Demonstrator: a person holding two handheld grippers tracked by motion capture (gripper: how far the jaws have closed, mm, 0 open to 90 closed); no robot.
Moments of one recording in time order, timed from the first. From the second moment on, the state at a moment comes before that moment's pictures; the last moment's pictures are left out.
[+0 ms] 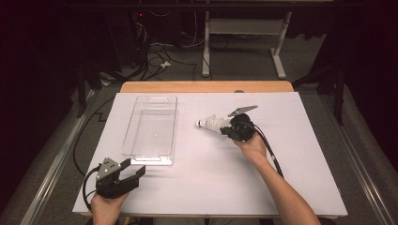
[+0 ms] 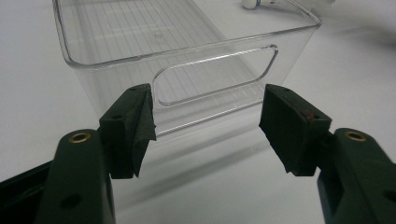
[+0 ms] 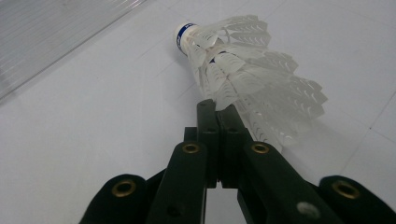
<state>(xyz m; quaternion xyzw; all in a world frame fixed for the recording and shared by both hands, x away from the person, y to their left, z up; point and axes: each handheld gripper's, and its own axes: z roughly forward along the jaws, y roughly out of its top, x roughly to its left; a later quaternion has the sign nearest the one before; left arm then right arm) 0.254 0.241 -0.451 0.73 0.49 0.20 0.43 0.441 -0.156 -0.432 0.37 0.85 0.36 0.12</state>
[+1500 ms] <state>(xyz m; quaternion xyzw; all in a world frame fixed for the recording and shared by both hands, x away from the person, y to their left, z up) 0.253 0.241 -0.450 0.73 0.48 0.20 0.43 0.447 -0.148 -0.448 0.41 0.82 0.37 0.12</state>
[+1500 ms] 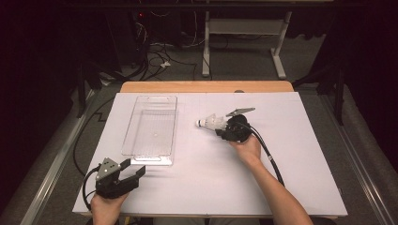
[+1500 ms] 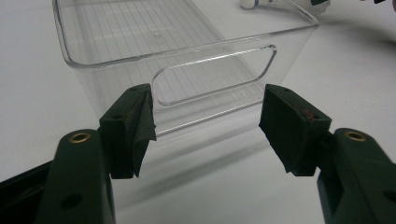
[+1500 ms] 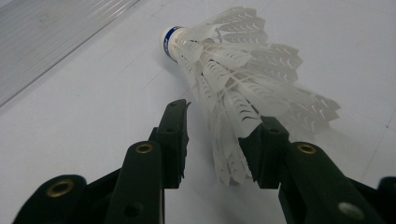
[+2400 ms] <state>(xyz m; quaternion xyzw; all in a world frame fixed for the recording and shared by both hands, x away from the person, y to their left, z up) 0.253 0.241 -0.450 0.73 0.48 0.20 0.43 0.452 -0.134 -0.449 0.41 0.82 0.38 0.13</state>
